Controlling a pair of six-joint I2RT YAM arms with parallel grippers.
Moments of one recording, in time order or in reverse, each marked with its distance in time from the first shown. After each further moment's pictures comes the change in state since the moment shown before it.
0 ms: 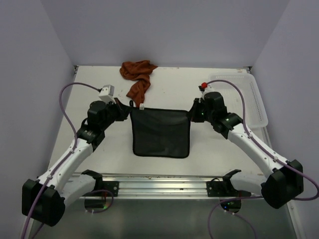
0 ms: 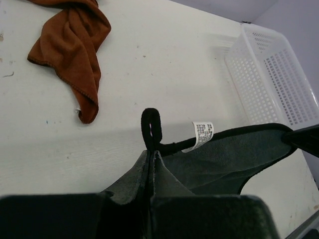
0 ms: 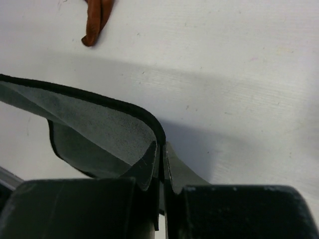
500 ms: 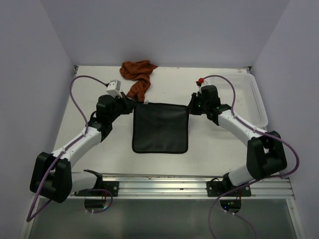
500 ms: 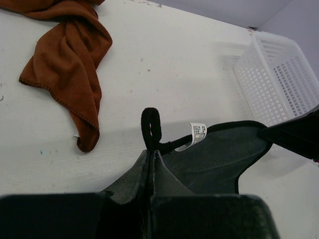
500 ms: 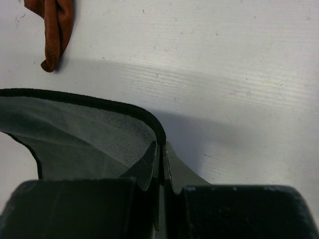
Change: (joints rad) left arm 0.002 0.284 0.027 0.256 -0.005 0.018; right arm -0.132 0.327 0.042 0.224 -0.082 -0.049
